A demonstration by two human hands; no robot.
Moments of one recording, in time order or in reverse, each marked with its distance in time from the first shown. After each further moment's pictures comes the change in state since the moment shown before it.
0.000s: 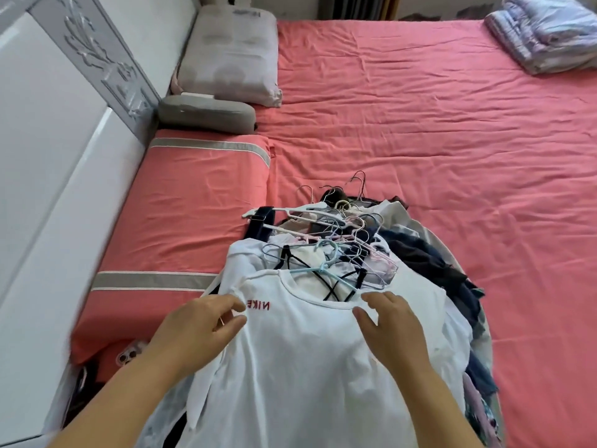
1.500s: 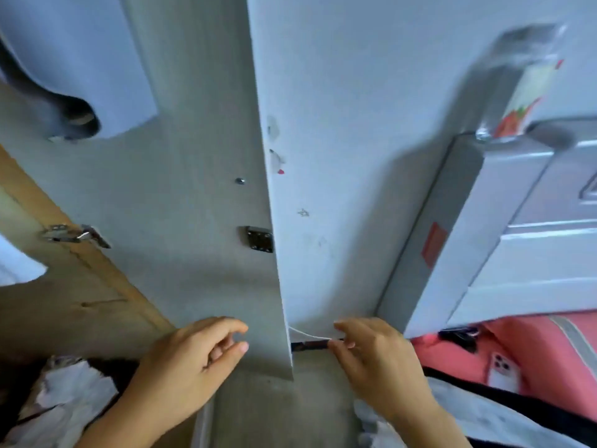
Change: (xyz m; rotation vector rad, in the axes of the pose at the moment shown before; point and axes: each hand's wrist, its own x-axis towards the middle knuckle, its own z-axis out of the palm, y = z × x) left_hand -0.684 -0.043 0.119 -0.280 1.041 -1.172; right_hand -0.480 -0.322 0.105 0.153 -0.528 -1.789
